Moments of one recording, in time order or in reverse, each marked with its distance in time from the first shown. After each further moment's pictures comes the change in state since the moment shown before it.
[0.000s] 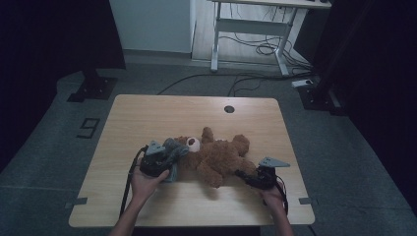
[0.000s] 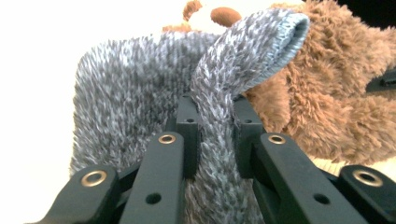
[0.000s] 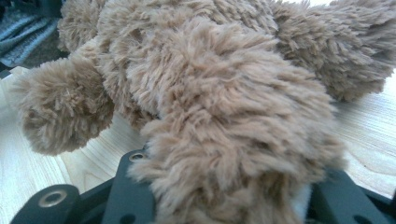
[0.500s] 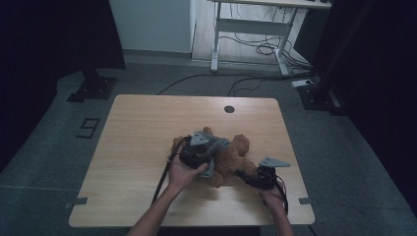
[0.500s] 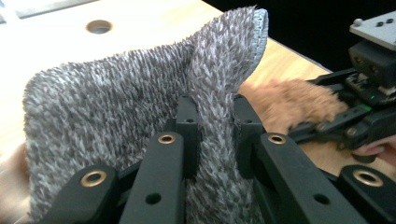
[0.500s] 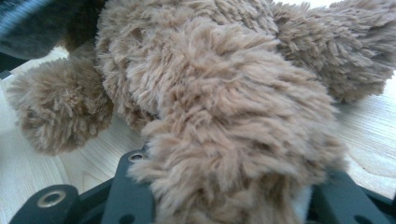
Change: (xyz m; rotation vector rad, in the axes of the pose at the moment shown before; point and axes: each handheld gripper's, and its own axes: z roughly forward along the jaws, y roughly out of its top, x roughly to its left) left arm -0.089 0.065 0.058 0.018 -0.130 0.139; right arm -0.001 0.000 0.000 -0.004 0.002 -0.007
